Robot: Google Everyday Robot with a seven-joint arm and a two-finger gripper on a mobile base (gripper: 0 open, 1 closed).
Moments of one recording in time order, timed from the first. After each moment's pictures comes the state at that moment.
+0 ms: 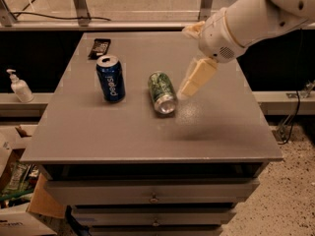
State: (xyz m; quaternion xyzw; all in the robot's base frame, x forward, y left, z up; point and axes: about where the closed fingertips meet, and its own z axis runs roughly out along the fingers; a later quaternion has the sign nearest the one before) arm 0.569 -0.069 0.935 -0.65 0.66 0.10 0.36
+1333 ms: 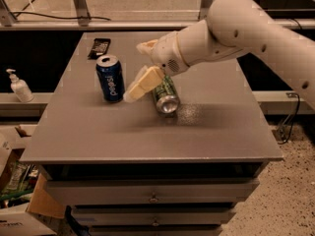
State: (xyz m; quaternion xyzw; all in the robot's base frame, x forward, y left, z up) arm 0.589 0.053 0.900 -0.60 0.63 0.28 0.41
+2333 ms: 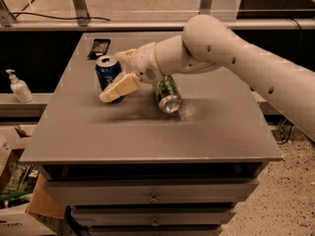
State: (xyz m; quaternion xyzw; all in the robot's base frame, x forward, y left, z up) arm 0.600 0.114 0.880 -0.58 0.60 0.33 0.43
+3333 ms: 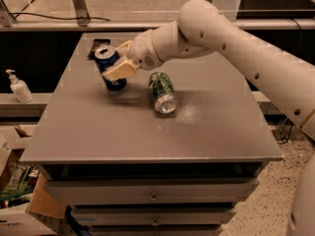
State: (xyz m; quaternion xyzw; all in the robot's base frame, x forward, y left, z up) arm 0.640 0.112 0.887 -0.61 0.60 0.29 0.44
